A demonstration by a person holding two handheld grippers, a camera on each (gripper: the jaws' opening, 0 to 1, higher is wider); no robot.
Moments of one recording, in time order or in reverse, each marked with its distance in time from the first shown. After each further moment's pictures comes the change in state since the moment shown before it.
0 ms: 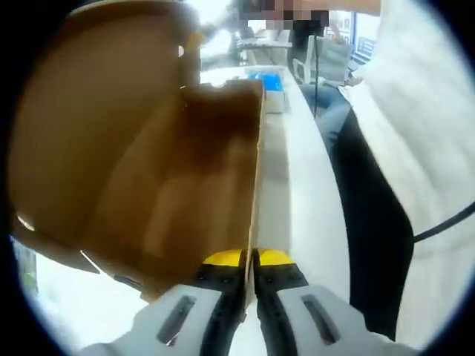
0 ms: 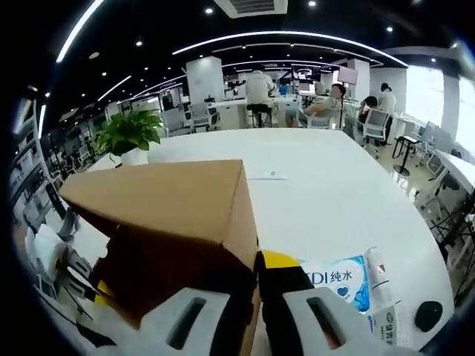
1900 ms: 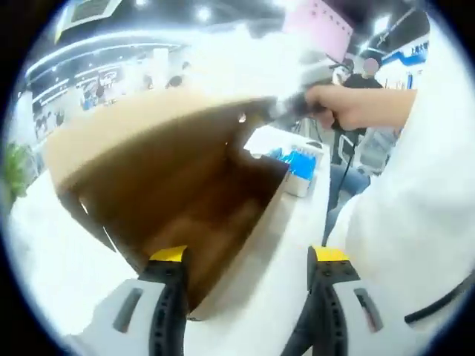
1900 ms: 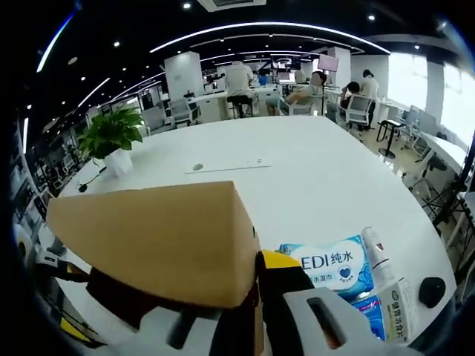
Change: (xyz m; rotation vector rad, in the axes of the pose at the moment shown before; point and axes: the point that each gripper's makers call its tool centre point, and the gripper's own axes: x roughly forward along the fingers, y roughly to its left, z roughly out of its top) left arm -0.054 -0.009 0.068 -0.489 -0.344 0.076; right arm 0.005 0.001 -0.017 0.072 0.055 -0.083
